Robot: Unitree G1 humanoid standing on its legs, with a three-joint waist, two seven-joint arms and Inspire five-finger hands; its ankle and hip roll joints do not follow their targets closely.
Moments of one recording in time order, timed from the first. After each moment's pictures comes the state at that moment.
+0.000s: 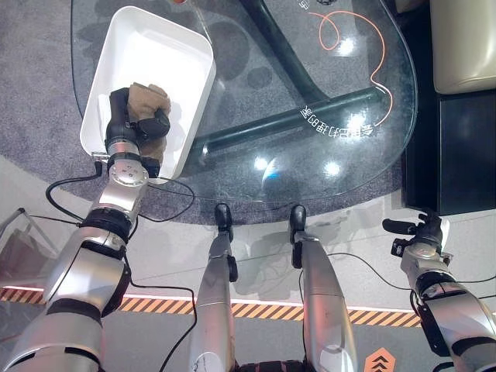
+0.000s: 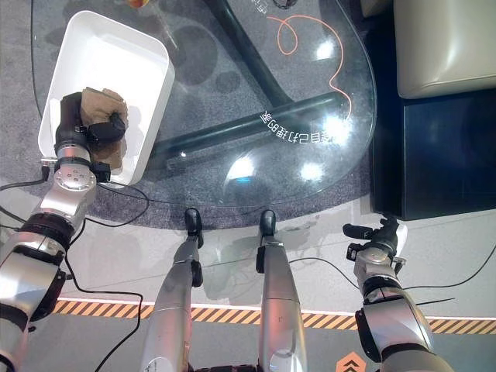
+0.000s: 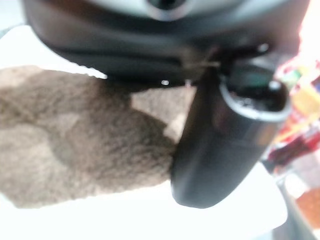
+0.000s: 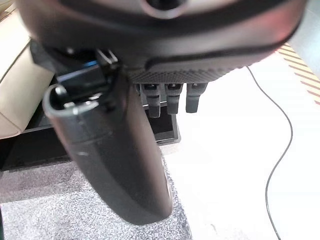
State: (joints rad) left arm -1.02 0.65 -0.45 1.04 -0.34 -0.14 0.38; right arm -0.67 -0.55 0.18 1.31 0.47 -0.09 -0.39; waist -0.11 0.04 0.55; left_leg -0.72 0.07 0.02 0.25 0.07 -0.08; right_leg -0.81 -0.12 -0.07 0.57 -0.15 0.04
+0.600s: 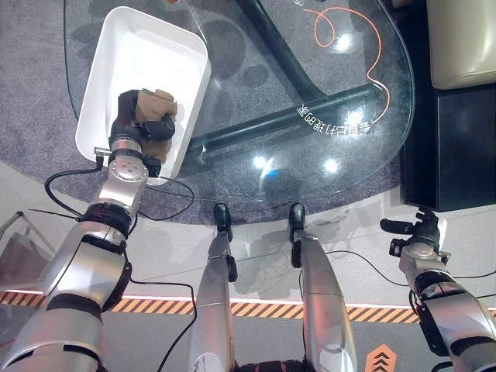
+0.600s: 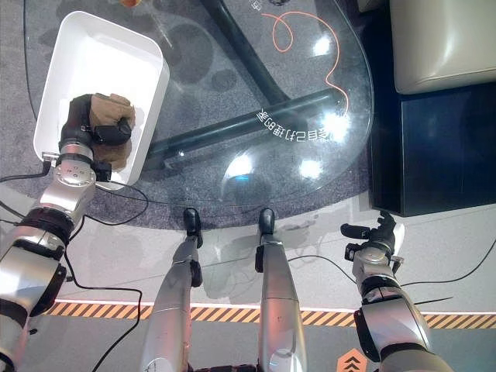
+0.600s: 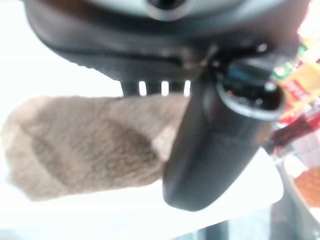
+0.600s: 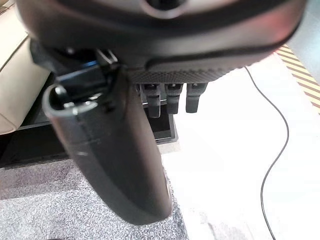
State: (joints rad) left arm -1.07 0.65 -0.46 1.06 -0.34 -0.13 0.32; right arm -0.68 -0.54 0.19 1.31 0.46 -0.09 -0.39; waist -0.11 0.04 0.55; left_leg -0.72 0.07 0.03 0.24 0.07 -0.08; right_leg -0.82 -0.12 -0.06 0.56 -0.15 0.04
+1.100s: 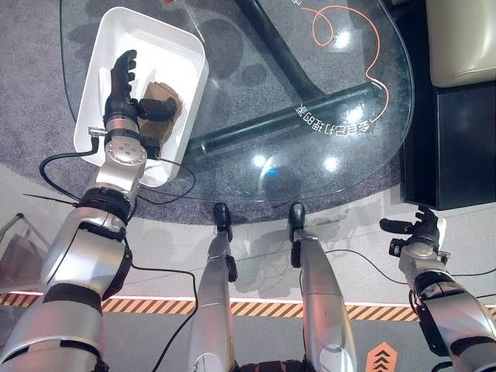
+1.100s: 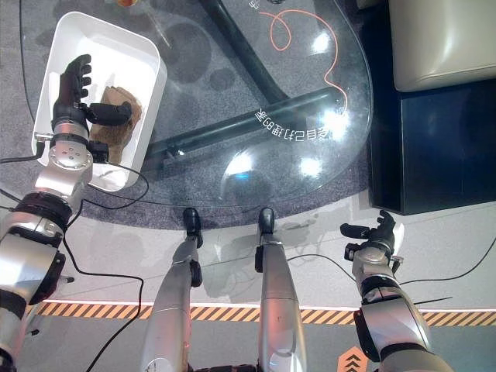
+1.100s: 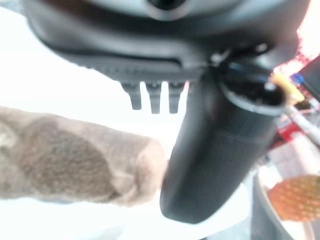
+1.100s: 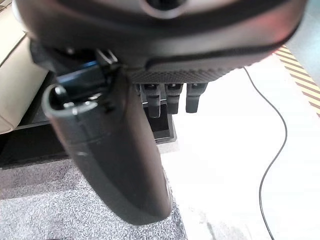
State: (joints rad) left arm -1.13 0.65 -0.46 1.06 -0.34 -0.15 0.34; right arm -0.68 -0.54 0.20 1.31 0.46 -0.10 -0.39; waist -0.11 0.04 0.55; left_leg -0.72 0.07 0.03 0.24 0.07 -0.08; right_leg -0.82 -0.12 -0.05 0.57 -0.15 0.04
